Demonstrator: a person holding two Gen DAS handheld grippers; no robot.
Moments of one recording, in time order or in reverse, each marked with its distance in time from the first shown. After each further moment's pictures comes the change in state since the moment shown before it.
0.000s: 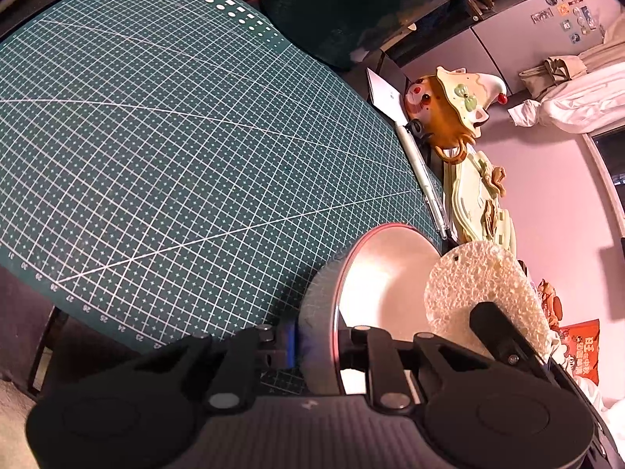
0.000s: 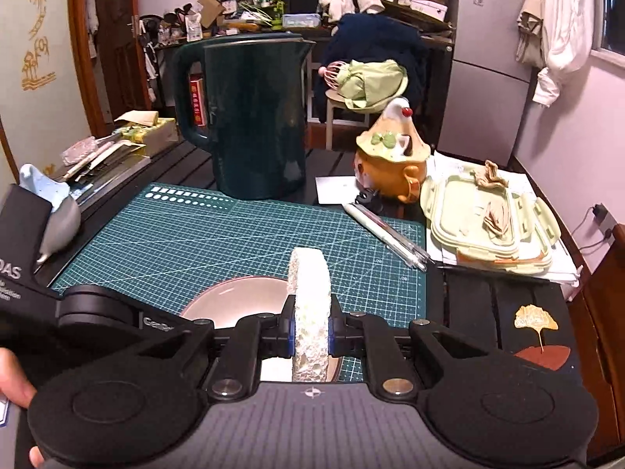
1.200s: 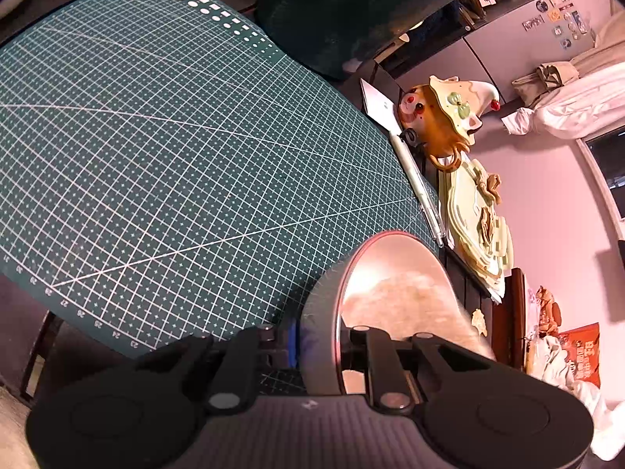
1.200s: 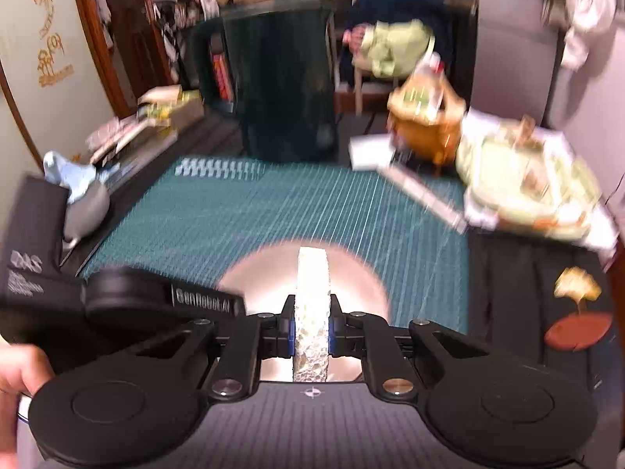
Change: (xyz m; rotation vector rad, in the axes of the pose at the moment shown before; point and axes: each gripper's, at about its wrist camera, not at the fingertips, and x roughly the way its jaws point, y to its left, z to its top) left arm -0.001 -0.003 0.001 0.036 -0.049 0.002; right arm 0.021 -0.001 -0.011 0.077 0.153 0.138
